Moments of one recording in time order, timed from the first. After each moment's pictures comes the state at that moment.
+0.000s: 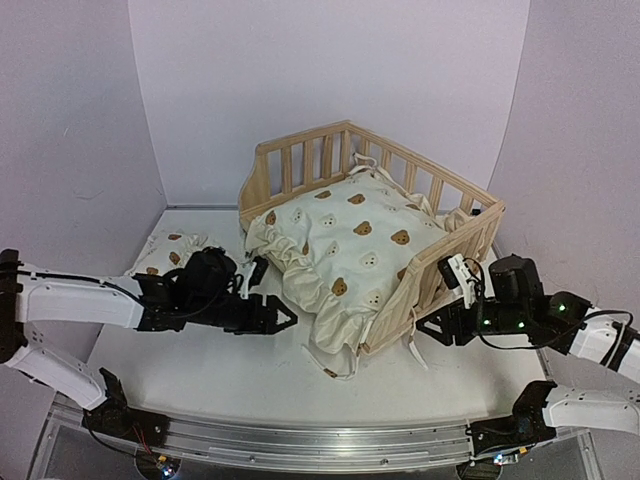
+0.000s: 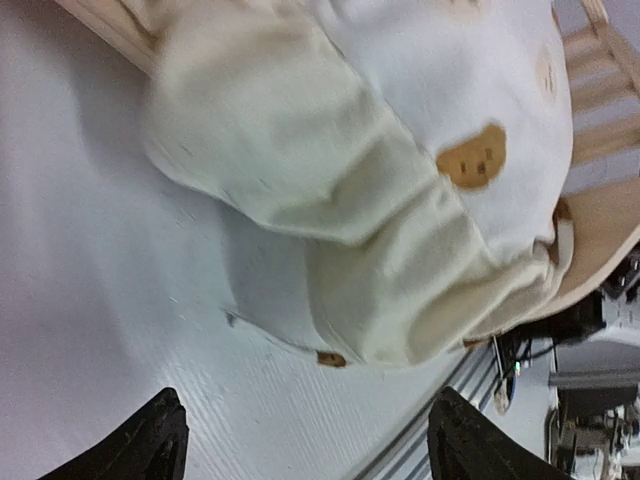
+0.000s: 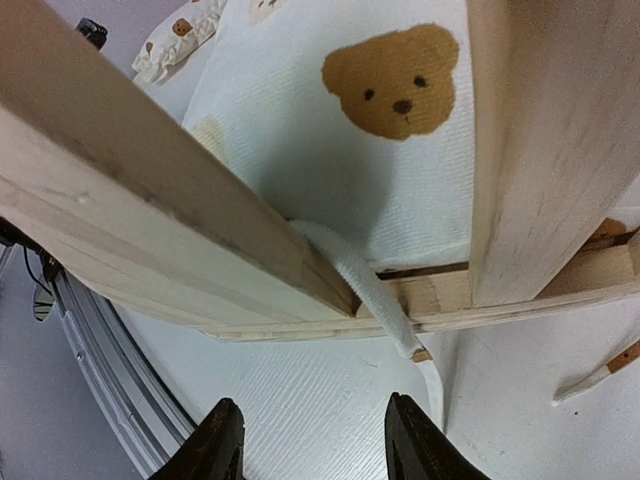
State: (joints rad) left arm -0.96 1.35 0.72 0.01 0.19 -0.77; right arm 0.69 0.79 0.52 -0.39 -0.26 0.30
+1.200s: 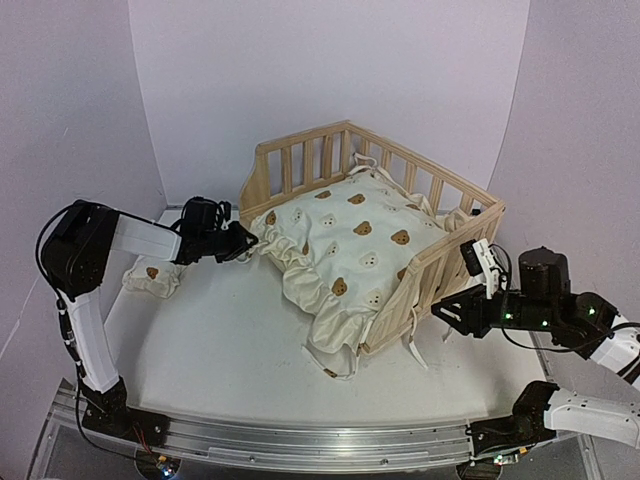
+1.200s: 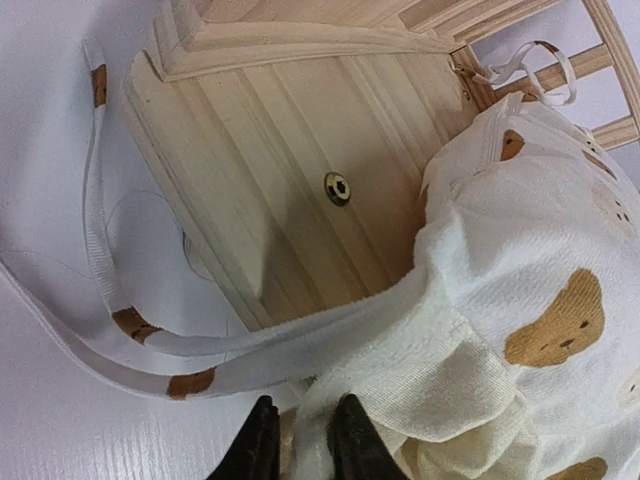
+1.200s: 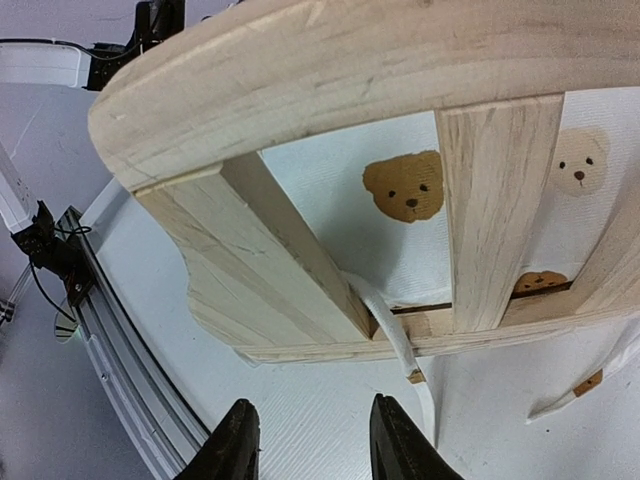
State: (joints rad) left arm -0.39 1.91 1.11 0.28 0.29 -0.75; right arm 0.69 0.64 0.59 -0.46 -0.23 0.29
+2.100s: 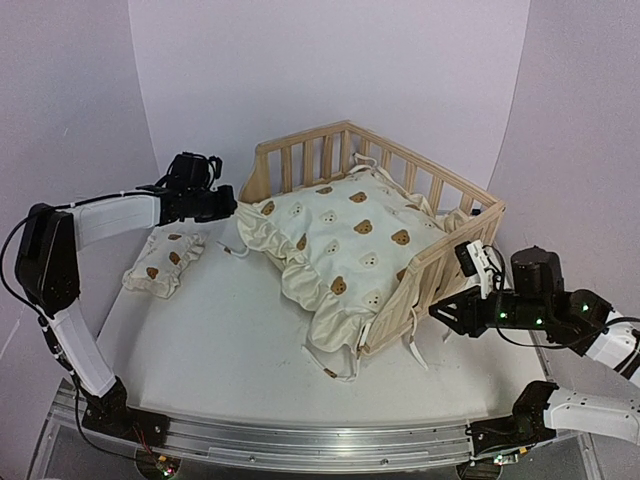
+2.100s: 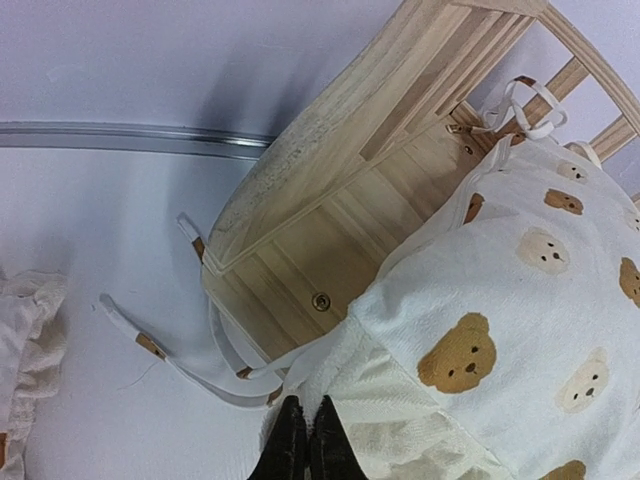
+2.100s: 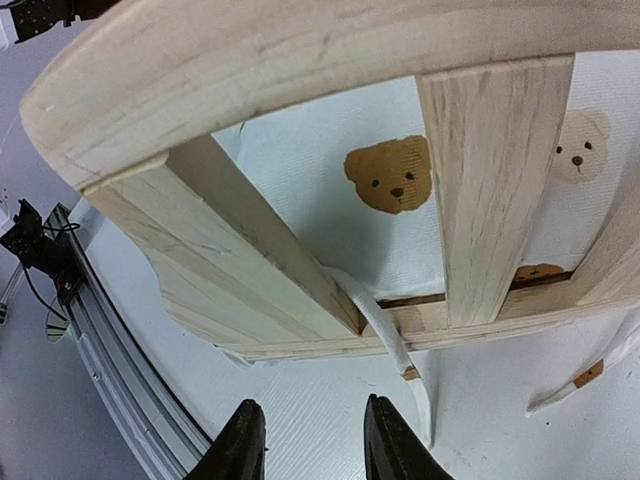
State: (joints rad) left arm -0.38 1.73 1.35 -0.15 0.06 -0.42; right arm 0.69 0.68 0.59 -0.46 -0.22 0.30
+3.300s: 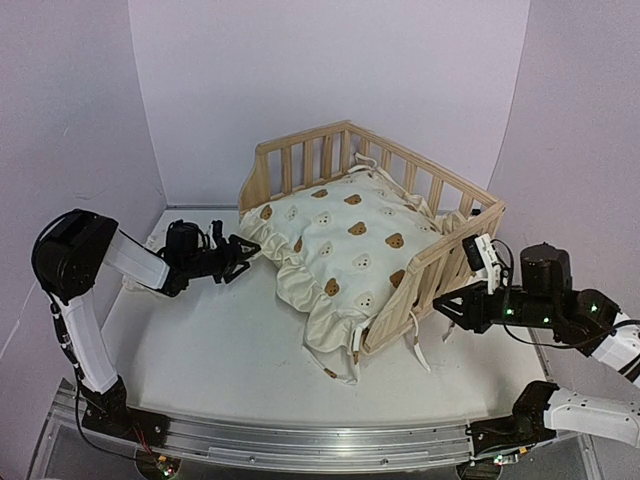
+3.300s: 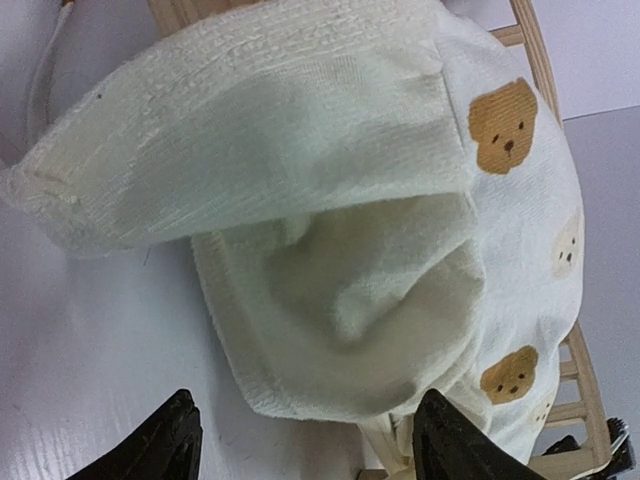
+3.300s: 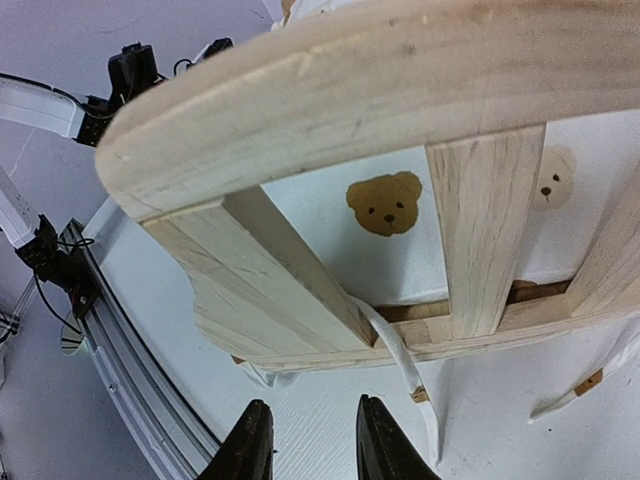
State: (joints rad) left arm -0.35 1.85 0.80 0.70 0.55 -0.96; right arm 0.69 0.65 0.61 -0.47 -0.22 0.32
